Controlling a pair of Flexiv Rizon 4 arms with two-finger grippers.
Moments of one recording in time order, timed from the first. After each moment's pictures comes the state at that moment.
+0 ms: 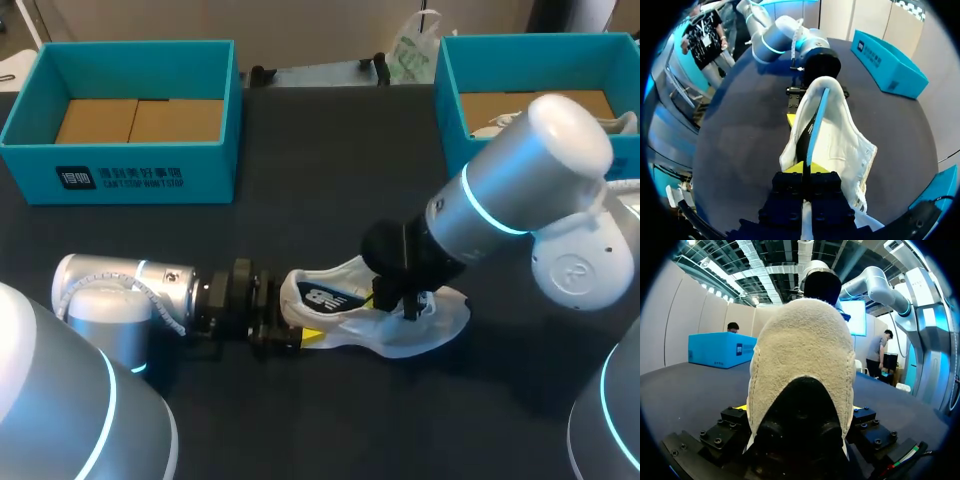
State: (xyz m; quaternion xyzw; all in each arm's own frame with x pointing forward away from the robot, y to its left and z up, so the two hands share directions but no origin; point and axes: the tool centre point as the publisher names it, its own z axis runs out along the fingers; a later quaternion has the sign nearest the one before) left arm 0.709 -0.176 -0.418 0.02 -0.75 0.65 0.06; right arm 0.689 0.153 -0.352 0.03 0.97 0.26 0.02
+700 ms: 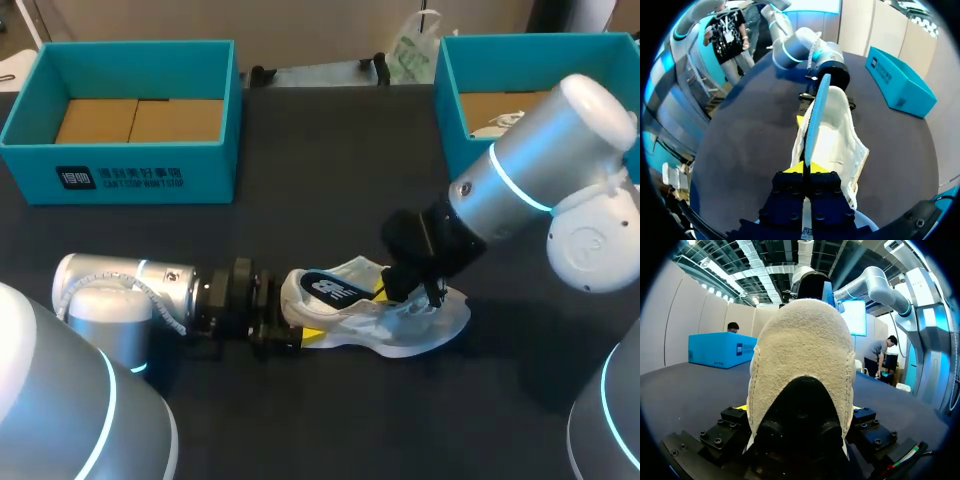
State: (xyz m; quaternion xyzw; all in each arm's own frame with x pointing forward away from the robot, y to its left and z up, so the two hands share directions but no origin) left arm 0.709 -0.176 -0.418 0.02 -0.76 0.65 0.06; right arm 0.693 0.142 -0.343 -0.07 0.95 0.30 -0.01
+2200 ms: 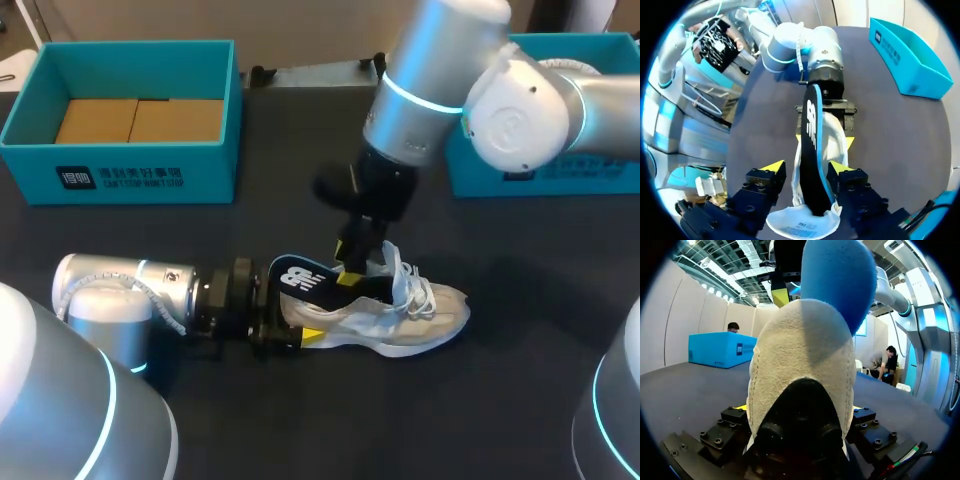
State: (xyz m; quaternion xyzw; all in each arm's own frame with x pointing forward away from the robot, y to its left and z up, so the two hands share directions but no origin) left arm 0.710 -0.176 -0.419 0.02 -0.76 0.65 0.06; right arm 0.711 0.191 -0.296 0.00 0.98 0.18 -0.13
